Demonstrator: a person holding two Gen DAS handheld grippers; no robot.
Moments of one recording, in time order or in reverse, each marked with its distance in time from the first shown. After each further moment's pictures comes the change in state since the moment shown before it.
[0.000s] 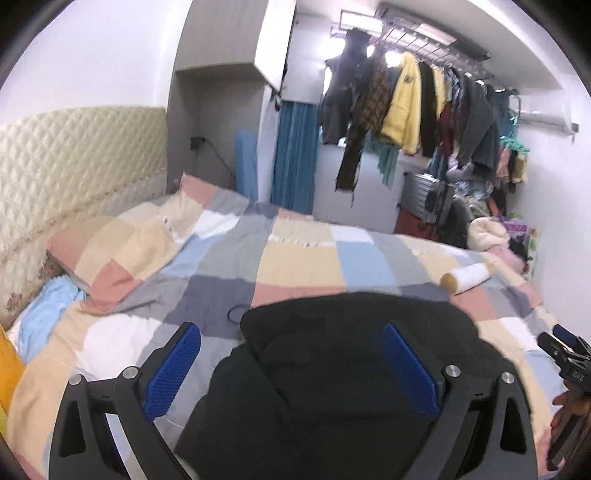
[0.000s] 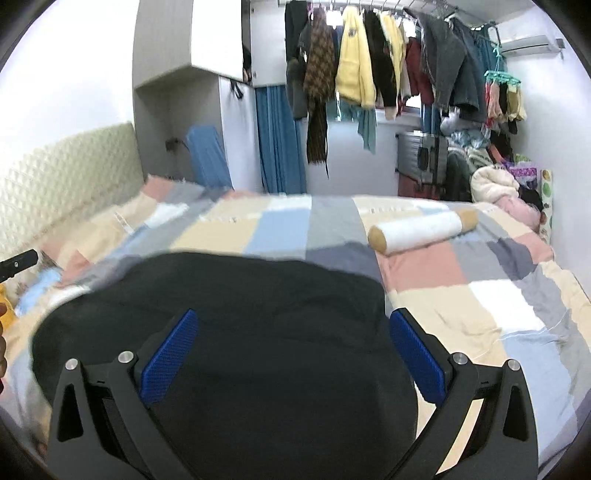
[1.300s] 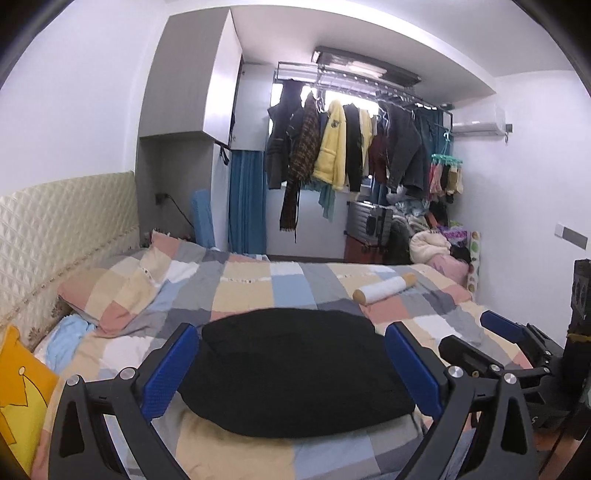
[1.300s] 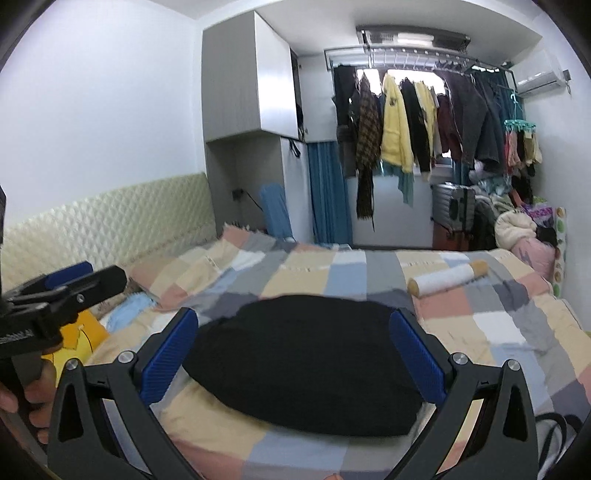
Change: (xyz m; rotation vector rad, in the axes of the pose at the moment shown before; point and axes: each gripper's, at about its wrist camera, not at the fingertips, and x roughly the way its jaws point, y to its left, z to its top) left arm -0.272 -0.109 -0.018 0.106 -0.131 -0.131; right arm -0.245 0.091 0.005 -0.040 -0.149 0.160
